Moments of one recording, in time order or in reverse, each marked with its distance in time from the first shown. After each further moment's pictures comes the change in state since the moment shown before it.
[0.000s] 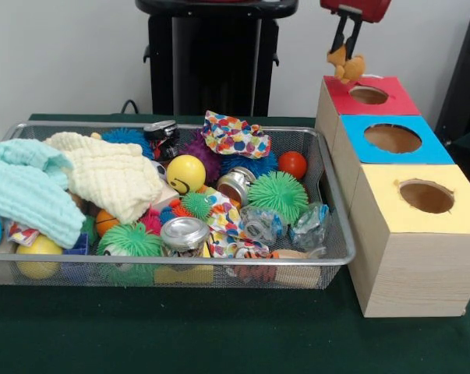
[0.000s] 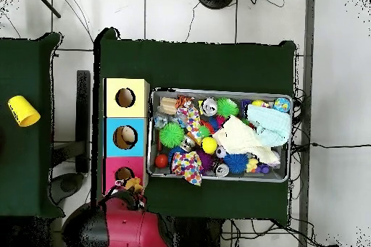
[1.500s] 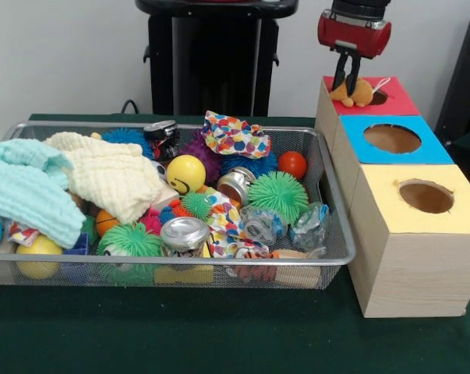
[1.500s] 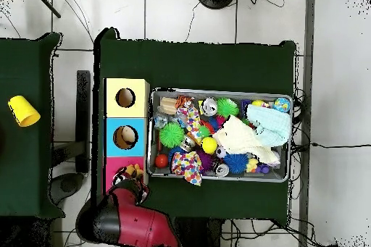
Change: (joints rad) arm -0.111 0.074 0.136 0.117 0.194 -0.350 0.061
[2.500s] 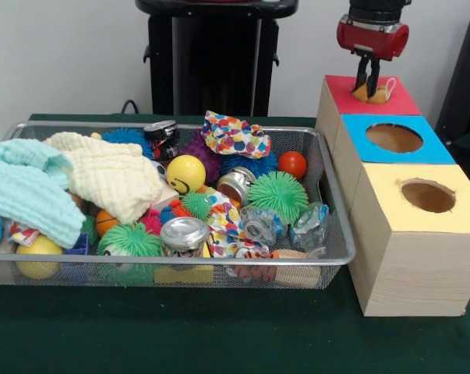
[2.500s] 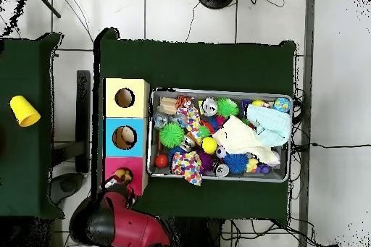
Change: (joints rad) arm -0.060 -0.014 0.171 0.099 0.125 -0.074 0.118
